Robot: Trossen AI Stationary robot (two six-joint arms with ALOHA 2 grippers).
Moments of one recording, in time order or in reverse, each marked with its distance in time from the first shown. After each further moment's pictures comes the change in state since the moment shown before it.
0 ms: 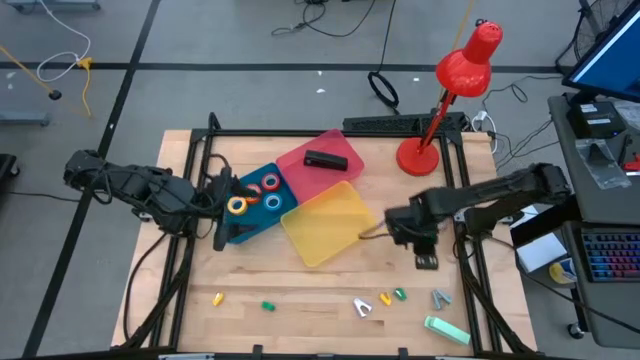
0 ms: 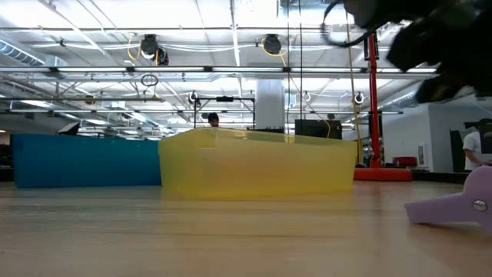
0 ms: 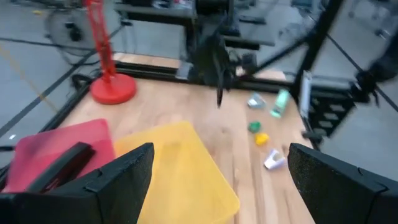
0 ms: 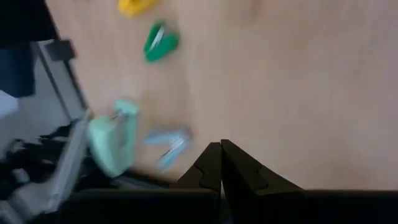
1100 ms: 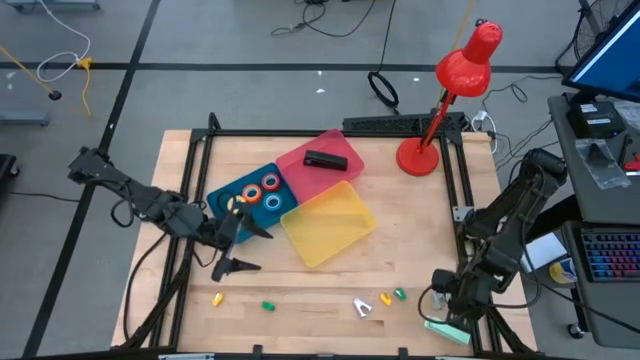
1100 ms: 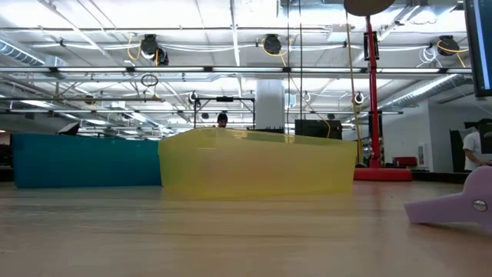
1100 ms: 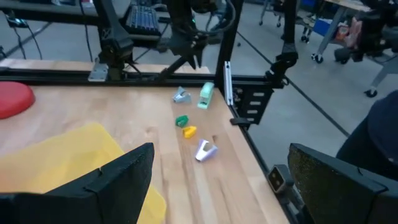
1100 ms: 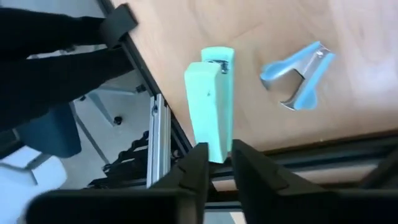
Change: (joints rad) left arm -0.116 -0.006 -0.312 0.432 0.174 0.033; right arm 0.856 -0.135 -0.038 0.361 0.244 1.254
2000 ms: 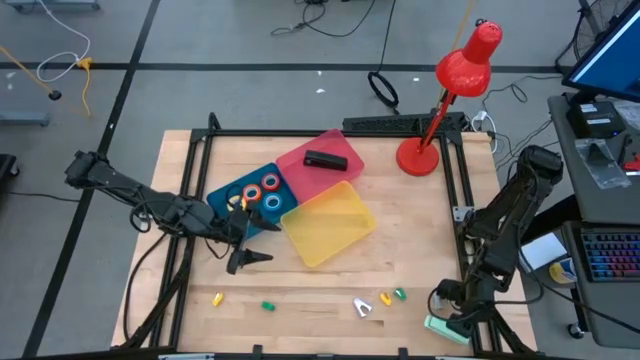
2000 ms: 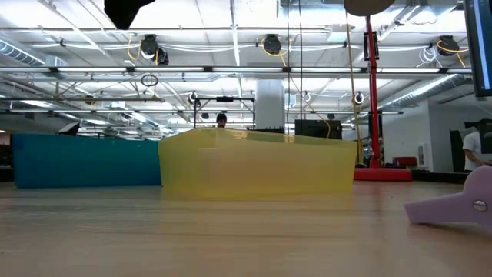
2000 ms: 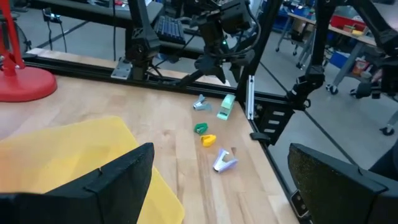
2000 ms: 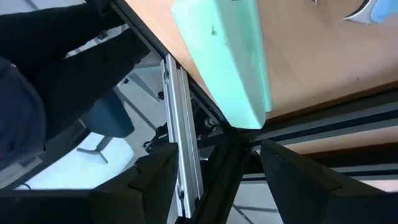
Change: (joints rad) left arm 0.090 0.000 -0.206 0.278 0.006 -0.067; right arm 0.113 -0.005 -0.235 0.433 -0.103 0.399
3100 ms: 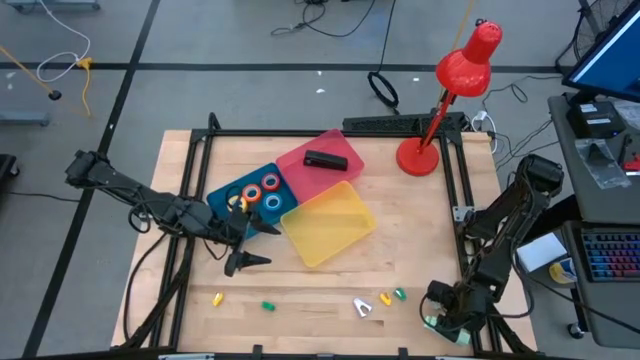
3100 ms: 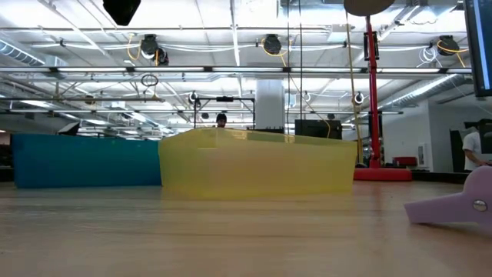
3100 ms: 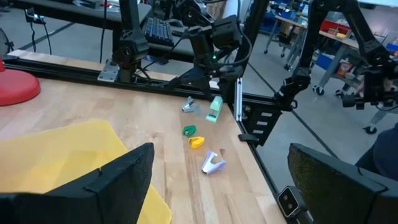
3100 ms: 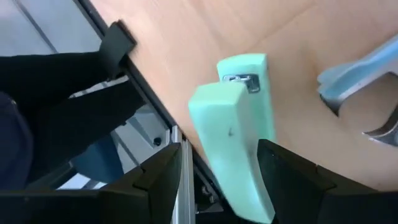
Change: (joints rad) left arm -0.009 0.000 0.000 0.022 0.032 -0.002; right arm -0.012 0.114 -0.003 0.072 0.224 -0.116
